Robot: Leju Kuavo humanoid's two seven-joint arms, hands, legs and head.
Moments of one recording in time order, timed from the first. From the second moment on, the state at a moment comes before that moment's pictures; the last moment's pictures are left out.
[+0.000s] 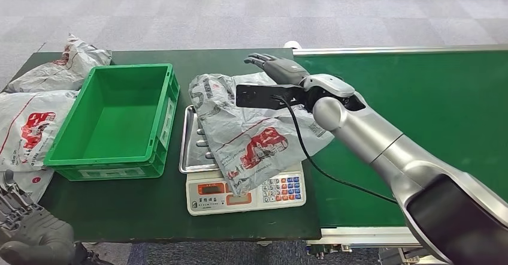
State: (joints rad) left arm 0.29 -0.22 -0.07 -1.95 -0.11 0.53 -0.69; right arm -1.07 -0.10 0.90 -0.90 0.23 0.24 -0.08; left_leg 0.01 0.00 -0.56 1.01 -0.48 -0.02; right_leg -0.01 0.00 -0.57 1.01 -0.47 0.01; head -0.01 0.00
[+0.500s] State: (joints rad) left arm 0.28 -0.19 -0.07 -1.94 -0.07 0.52 -0.70; right arm -1.03 -0.17 0.84 -1.04 0.15 0.23 -0.09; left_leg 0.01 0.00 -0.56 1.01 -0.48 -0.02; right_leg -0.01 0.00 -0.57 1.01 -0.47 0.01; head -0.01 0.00
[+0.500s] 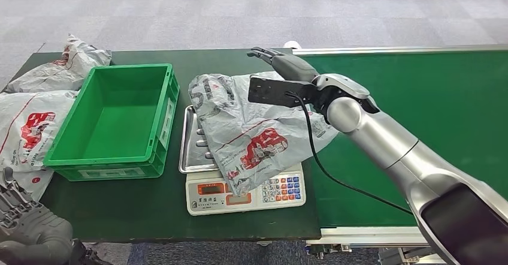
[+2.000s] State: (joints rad) left arm -0.84 0.06 -0.81 -0.83 -0.63 -0.18 -0.30; right arm 0.20 -0.32 -0.04 -1.87 0.43 0.01 -0.25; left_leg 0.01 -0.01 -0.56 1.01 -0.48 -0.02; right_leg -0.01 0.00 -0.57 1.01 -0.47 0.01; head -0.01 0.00
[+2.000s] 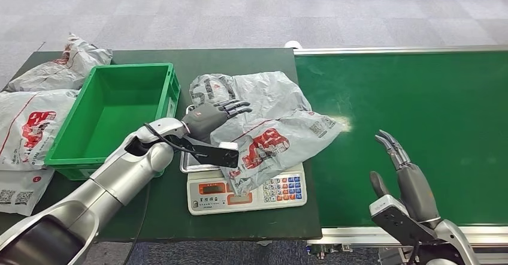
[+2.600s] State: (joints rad) left arm -0.88 -0.21 -0.87 -0.53 -0.57 -0.11 -0.35; right arm 0.03 -0.25 0.06 -1.70 0.42 0.03 -0.28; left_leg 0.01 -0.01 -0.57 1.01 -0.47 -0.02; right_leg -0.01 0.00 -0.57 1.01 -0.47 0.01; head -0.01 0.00
